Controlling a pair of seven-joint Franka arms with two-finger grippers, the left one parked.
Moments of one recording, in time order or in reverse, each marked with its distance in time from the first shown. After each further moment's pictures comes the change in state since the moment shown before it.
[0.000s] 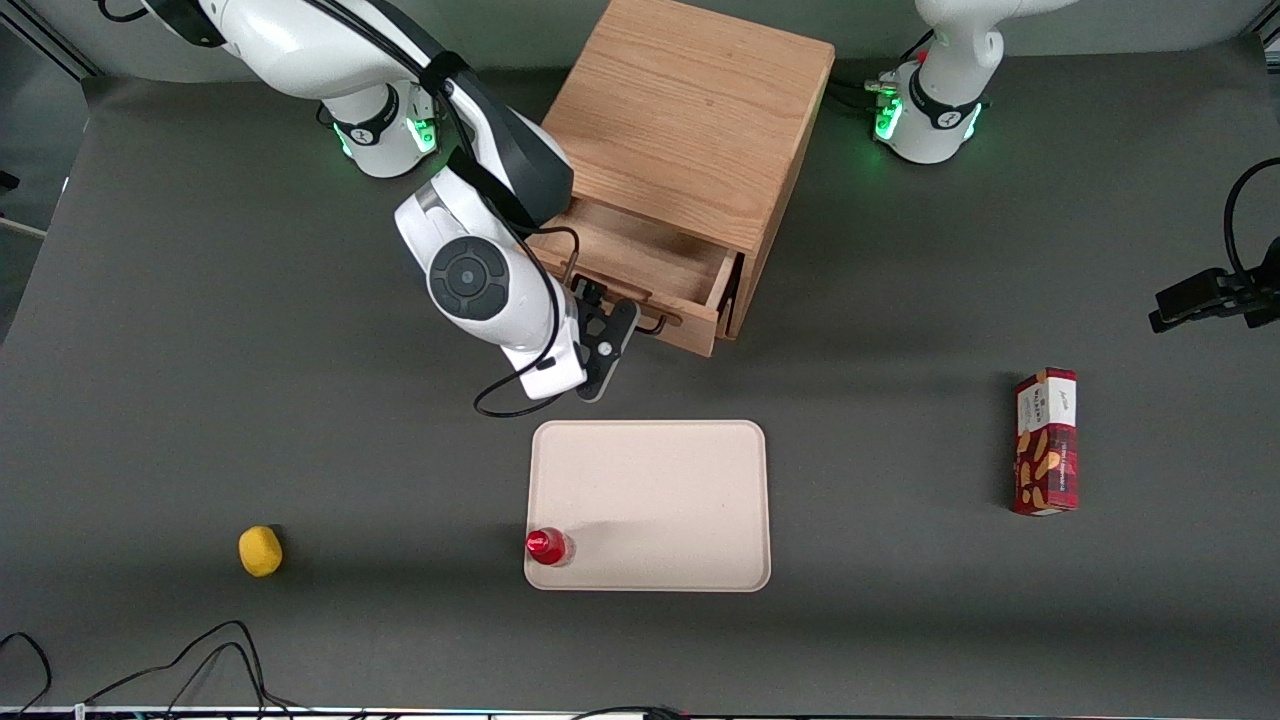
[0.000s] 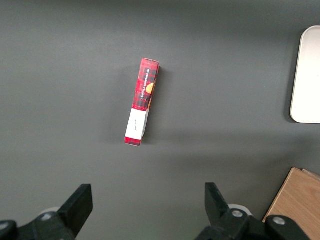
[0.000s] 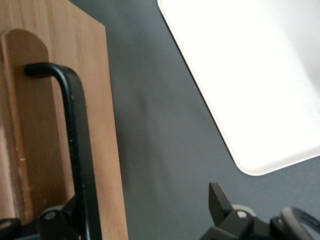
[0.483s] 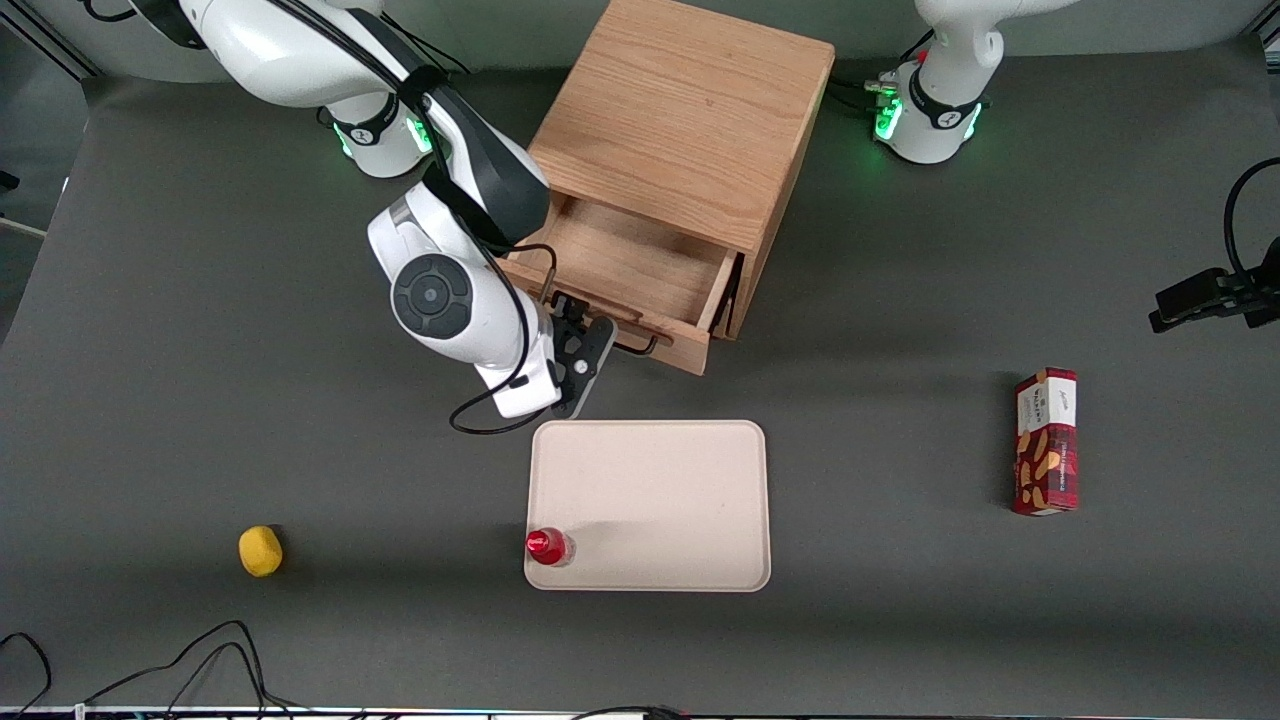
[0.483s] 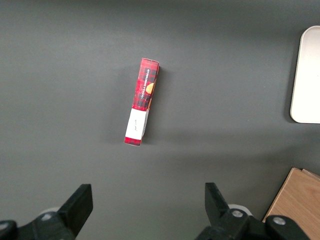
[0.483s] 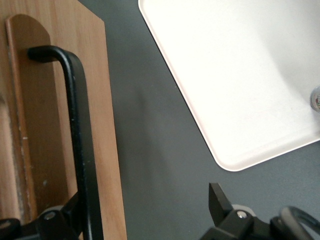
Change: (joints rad) arm -0.044 0.000 -0.003 0.005 0.000 0.011 -0.036
